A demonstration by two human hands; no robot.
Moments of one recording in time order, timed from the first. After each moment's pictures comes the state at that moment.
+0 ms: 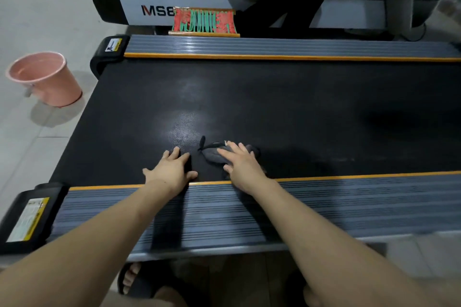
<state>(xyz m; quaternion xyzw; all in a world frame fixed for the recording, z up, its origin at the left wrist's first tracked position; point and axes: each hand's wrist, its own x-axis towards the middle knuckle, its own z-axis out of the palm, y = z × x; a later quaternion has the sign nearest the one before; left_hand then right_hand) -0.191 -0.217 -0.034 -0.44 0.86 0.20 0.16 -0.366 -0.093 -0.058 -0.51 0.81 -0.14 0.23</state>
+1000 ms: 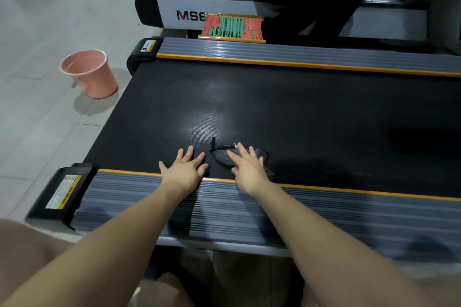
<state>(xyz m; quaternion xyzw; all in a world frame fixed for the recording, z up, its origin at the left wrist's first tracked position) -0.182 -0.197 -0.048 -0.48 0.84 0.19 0.14 -0.357 -0.094 -0.058 -0.52 0.81 -0.11 0.24</state>
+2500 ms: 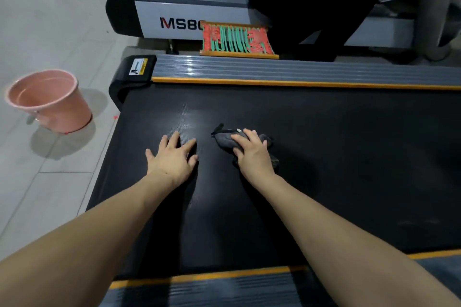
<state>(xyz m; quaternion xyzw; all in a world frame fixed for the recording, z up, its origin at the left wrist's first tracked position) -0.194 -0.457 -0.054 -0.43 0.89 0.16 0.07 -0.378 -0.331 -0.086 -0.43 0.85 -0.29 0.10</state>
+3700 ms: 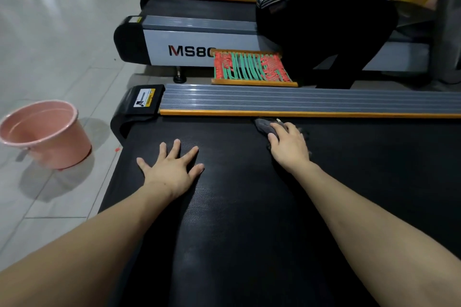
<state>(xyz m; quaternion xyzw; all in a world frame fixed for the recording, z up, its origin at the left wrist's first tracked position) -0.233 -0.570 -0.073 -0.43 0.89 0.13 0.09 -0.520 -0.429 -0.087 -0.38 0.91 -0.20 0.02</state>
